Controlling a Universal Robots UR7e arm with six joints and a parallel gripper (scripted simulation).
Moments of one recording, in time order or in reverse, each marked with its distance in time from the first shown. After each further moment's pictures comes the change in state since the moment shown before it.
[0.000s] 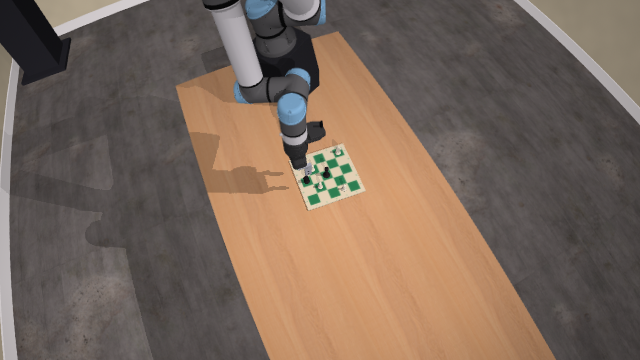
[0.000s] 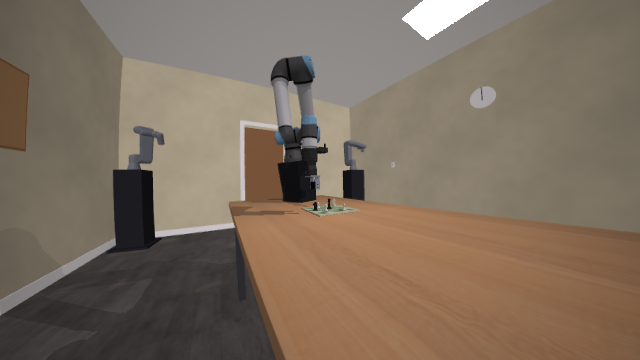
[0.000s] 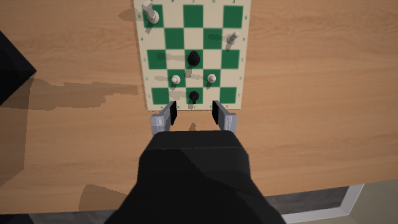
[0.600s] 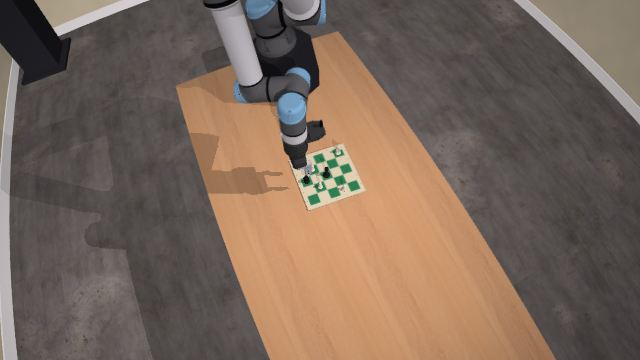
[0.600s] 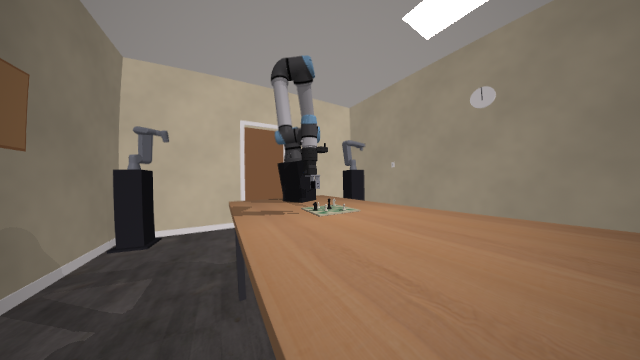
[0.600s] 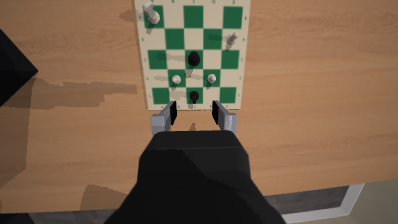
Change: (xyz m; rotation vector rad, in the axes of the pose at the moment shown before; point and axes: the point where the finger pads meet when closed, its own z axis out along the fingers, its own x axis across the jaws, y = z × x) arm 0.000 0.000 -0.002 0.000 -0.001 0.000
